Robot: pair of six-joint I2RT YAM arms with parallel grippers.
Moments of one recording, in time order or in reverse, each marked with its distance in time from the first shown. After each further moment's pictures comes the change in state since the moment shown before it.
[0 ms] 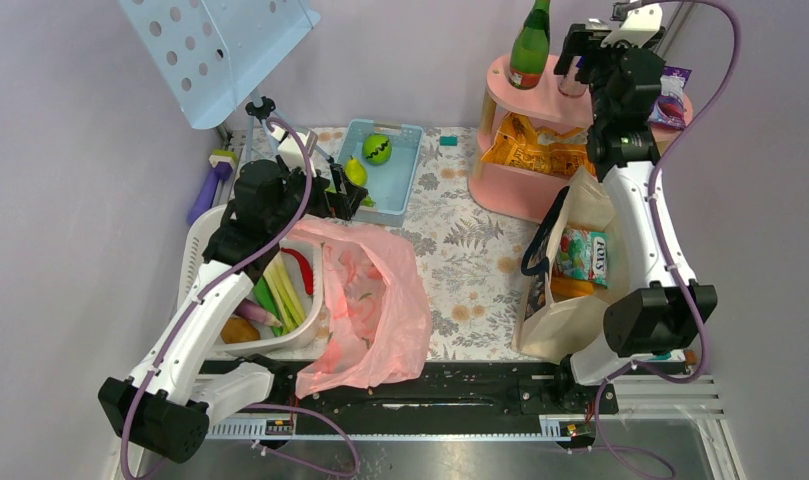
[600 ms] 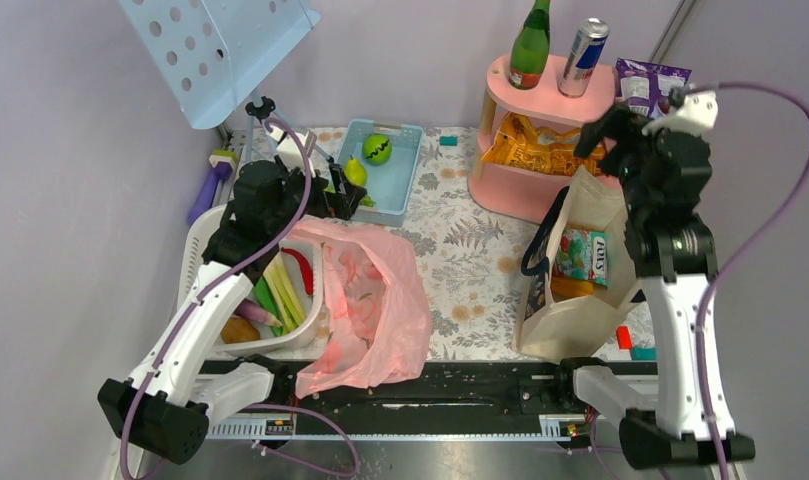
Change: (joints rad) left arm 0.000 -0.005 -0.001 0.000 -0.014 0.000; right arm 0.000 -0.509 -0.248 -0.495 0.049 0.314
